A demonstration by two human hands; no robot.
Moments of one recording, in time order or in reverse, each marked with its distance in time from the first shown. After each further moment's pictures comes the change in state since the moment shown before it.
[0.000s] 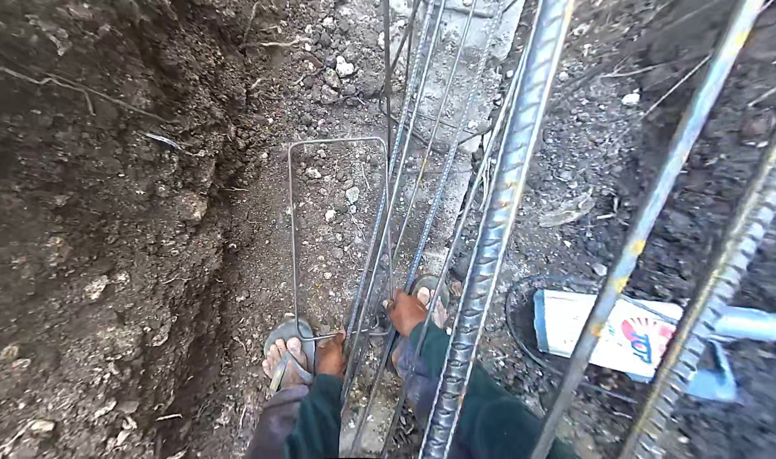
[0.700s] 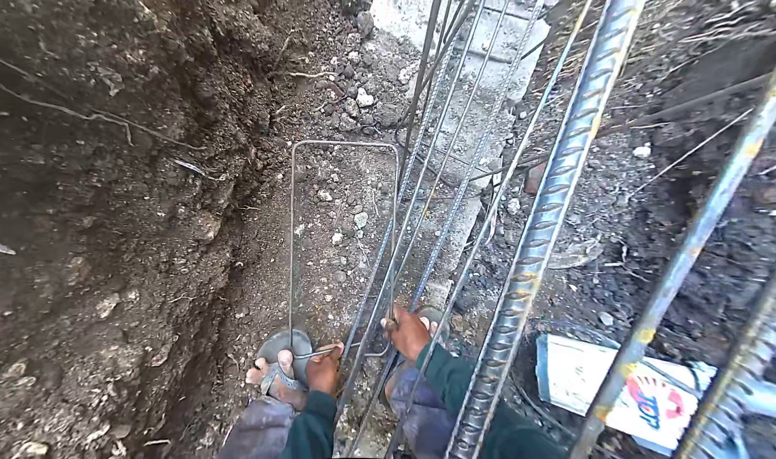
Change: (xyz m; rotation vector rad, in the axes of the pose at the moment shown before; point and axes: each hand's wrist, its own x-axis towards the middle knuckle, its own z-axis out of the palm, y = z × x) left_hand 0.079 -0.044 0.022 -0.181 0.048 0.052; right_hand 0.015 0.007 -0.022 0.136 -0.007 -0.177
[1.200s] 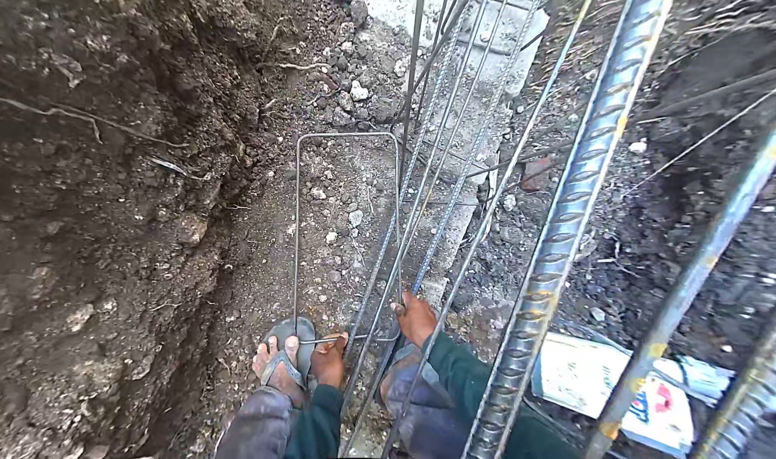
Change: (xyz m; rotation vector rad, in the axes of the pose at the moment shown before) left_hand -0.016 0.027 0.027 -0.018 0.017 -0.024; right_hand 0.003 -0.001 -0.030 -0.064 0.124 0.098
